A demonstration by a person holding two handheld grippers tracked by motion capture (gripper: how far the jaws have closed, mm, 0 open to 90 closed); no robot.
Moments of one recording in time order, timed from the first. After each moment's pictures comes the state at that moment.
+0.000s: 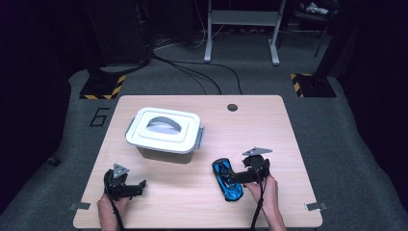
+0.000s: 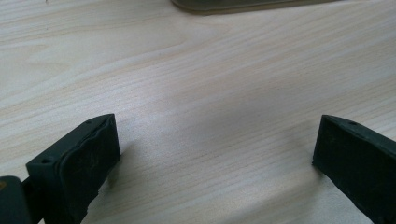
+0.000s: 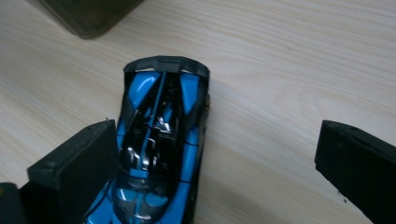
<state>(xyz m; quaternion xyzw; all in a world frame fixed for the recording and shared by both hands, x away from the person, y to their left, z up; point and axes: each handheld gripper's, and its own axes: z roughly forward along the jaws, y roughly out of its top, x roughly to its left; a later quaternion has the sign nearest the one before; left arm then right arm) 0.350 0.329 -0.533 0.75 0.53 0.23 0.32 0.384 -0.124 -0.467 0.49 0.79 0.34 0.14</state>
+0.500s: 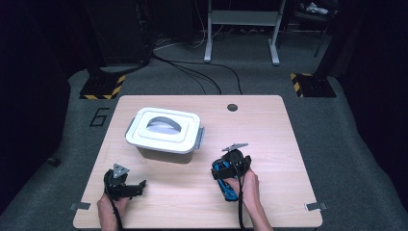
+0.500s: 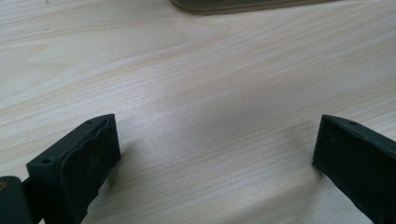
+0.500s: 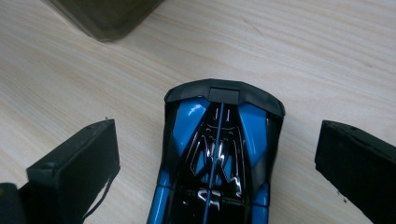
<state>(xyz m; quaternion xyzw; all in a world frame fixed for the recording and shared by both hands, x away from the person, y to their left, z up) 0.350 0.329 -0.532 0.75 0.53 0.23 0.32 0.407 -0.069 -0.478 0.49 0.81 0.30 0.11</state>
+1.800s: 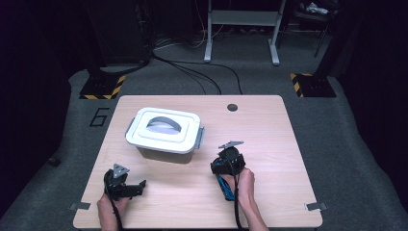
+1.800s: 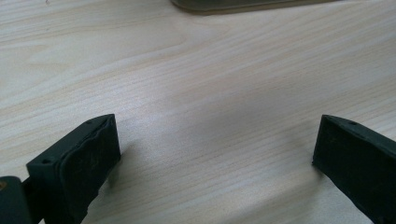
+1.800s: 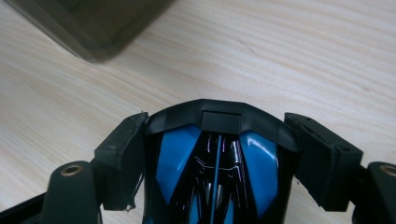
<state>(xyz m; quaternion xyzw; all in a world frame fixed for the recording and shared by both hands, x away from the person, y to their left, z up) 0.350 0.329 -0.532 0.75 0.53 0.23 0.32 0.416 -0.059 -0.480 0.49 0.80 0.31 0.14</state>
